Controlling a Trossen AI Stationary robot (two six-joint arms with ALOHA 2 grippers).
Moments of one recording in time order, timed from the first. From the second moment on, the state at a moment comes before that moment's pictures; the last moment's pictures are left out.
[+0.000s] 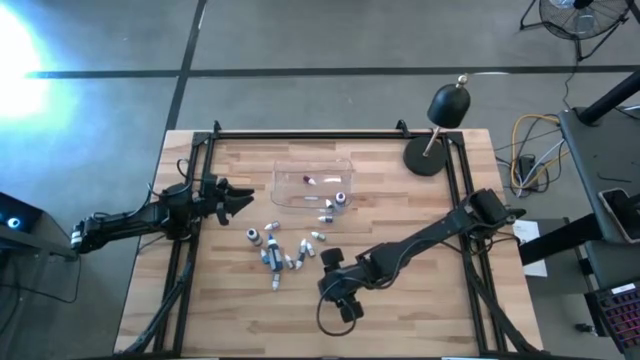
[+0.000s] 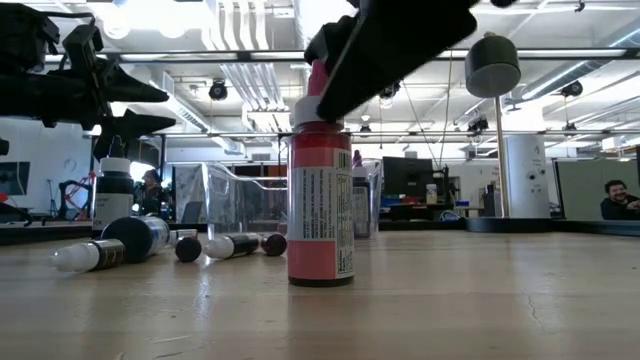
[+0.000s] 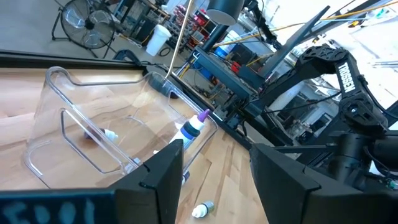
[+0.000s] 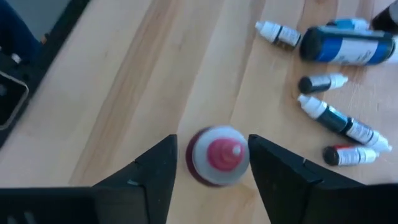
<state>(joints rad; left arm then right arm) 0.22 0.09 0.01 0.03 -0.04 -0.66 0.42 1.97 1.44 -0.40 0.08 0.08</state>
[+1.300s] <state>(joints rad) 0.22 0.09 0.01 0.03 -0.04 -0.66 -0.07 1.70 1.51 -0.50 0.64 0.65</state>
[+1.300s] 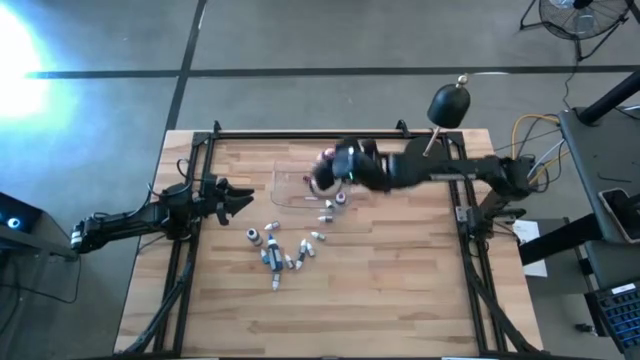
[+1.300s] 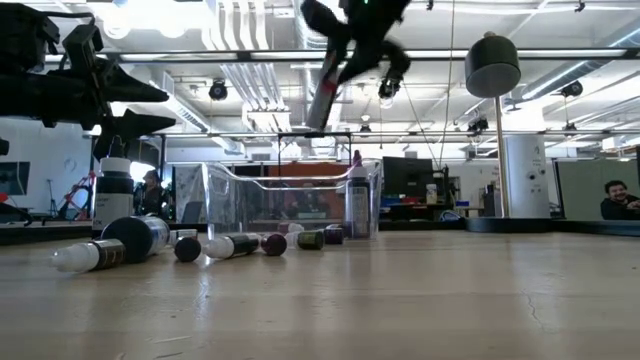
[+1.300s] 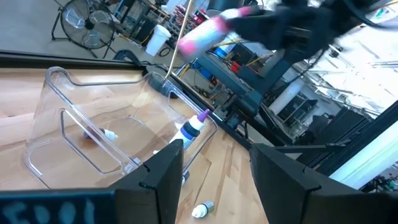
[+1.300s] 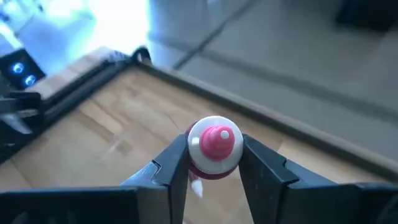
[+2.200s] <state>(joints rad) 0.22 0.09 0.01 0.03 -0.04 -0.66 -0.21 1.93 1.46 -0.67 0.42 0.62</state>
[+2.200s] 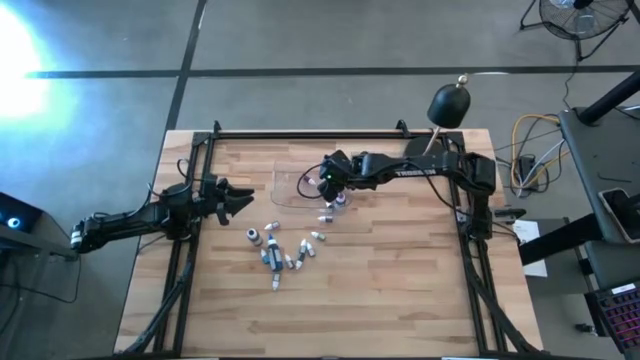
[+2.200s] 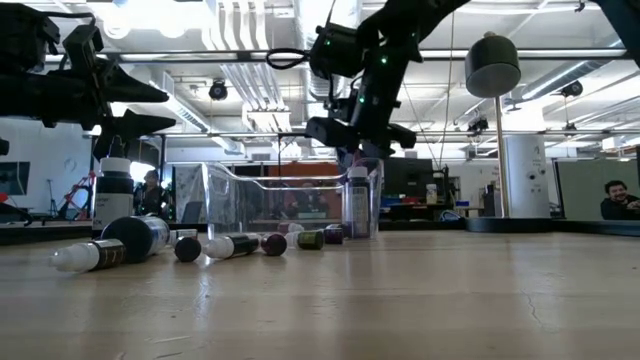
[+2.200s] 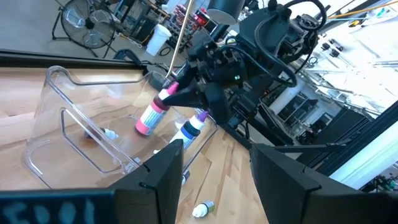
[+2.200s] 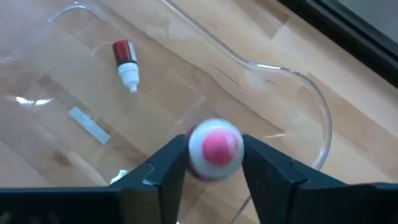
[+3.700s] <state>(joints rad) 0.22 0.09 0.01 0.18 -0.08 -0.98 -0.07 1.39 1.36 -0.79 0.32 0.39</state>
